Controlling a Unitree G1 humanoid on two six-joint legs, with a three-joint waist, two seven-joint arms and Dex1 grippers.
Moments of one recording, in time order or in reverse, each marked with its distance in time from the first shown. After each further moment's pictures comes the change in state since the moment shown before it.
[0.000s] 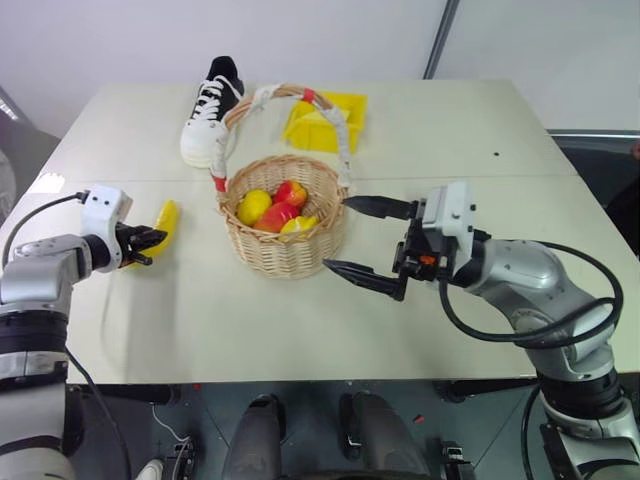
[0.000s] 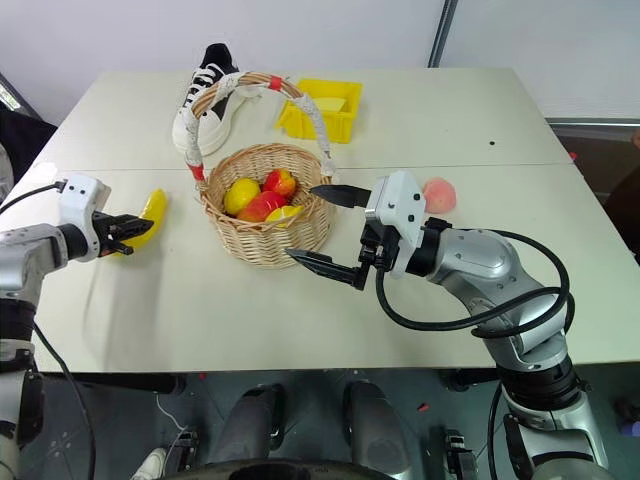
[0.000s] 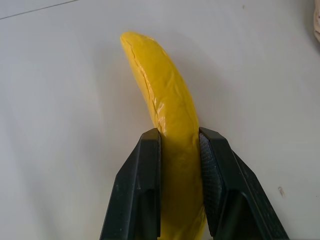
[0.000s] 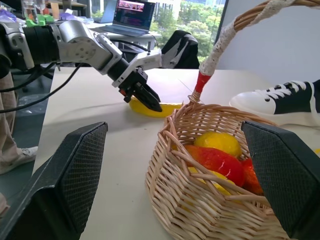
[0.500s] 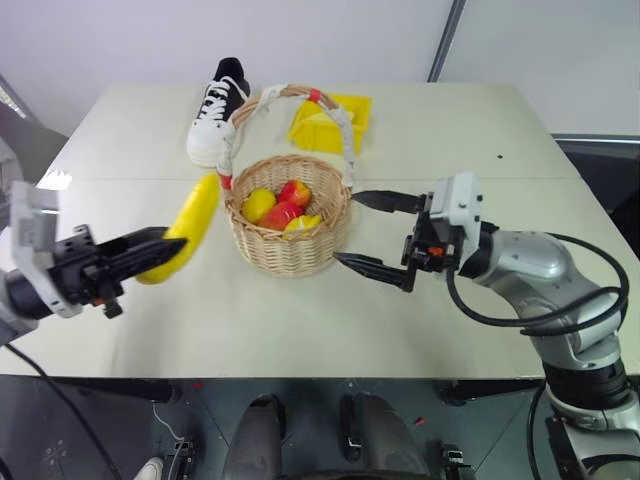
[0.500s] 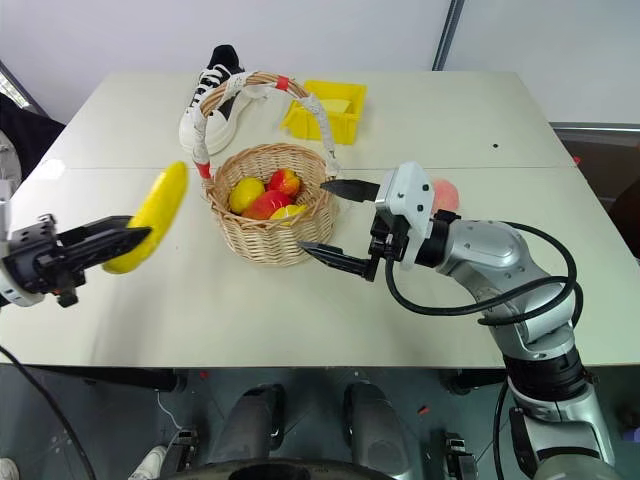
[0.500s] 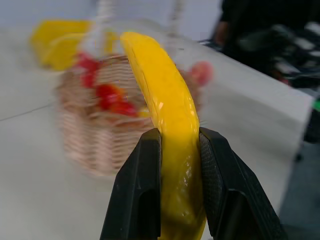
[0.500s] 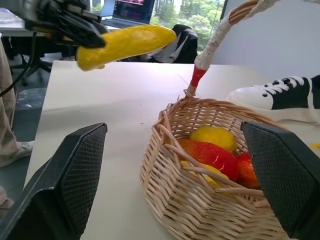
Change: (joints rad) left arm 0.373 0.022 0.401 -0.935 -0.760 0.343 -0.147; right arm -0.046 -0.034 -0.026 0.086 -0.013 -0.012 0.057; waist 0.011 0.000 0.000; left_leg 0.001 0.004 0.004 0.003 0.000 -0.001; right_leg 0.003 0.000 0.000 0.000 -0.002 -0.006
